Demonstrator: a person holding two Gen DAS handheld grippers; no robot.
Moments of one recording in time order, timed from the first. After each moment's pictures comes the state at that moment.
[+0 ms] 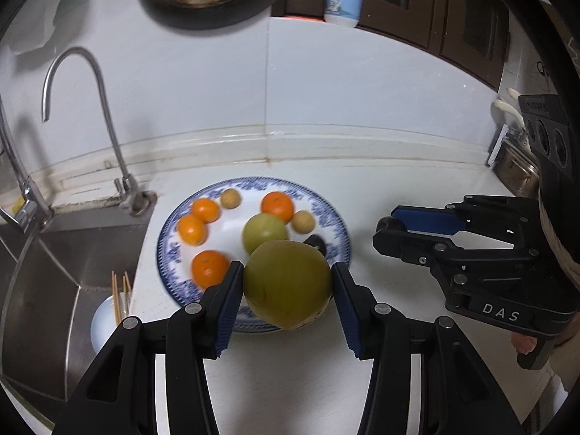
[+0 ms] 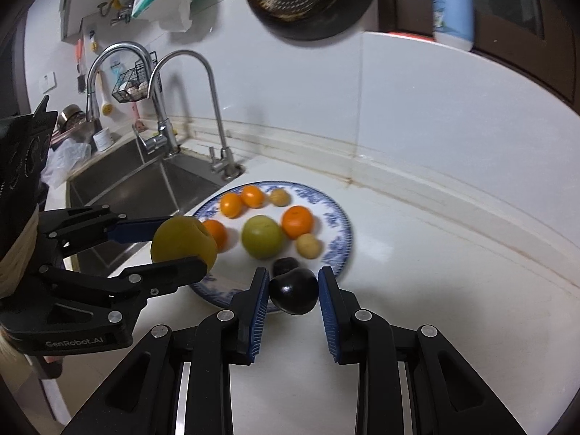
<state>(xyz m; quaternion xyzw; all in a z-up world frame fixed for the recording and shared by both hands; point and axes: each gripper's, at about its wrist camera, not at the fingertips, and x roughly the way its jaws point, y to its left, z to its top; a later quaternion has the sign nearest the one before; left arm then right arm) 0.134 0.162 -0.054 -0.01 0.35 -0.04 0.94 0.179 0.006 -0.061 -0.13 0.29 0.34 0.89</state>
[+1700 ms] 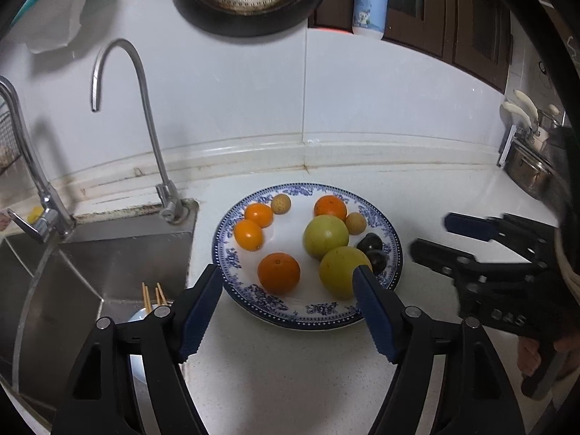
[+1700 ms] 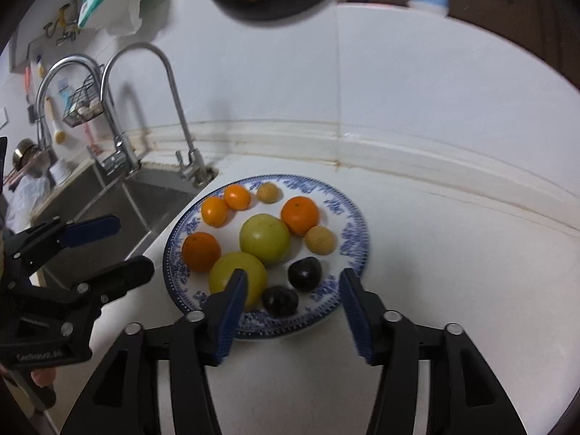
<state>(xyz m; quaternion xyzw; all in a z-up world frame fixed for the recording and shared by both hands) 0.121 0.210 -0.049 0.01 0.32 -0.02 0.95 0.169 0.040 -0.080 -0.07 0.30 0.22 0.93</state>
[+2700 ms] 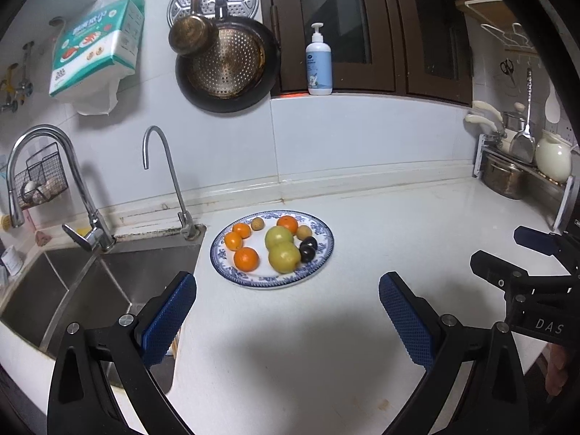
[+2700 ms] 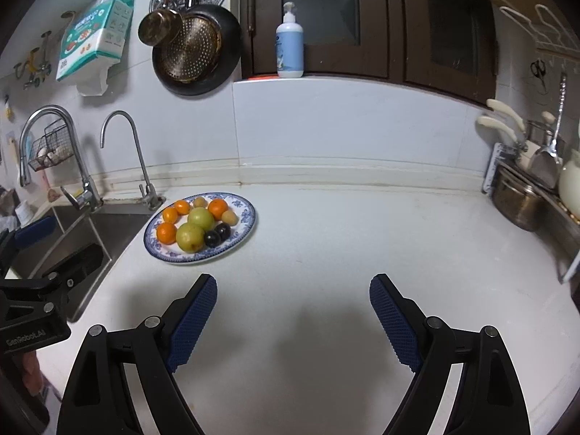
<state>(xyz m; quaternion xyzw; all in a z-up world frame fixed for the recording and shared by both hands) -0.029 0.122 -0.009 0.05 0.23 0.01 0.97 -0.005 -0.075 -0.041 -0.03 0.23 0.07 0.97</state>
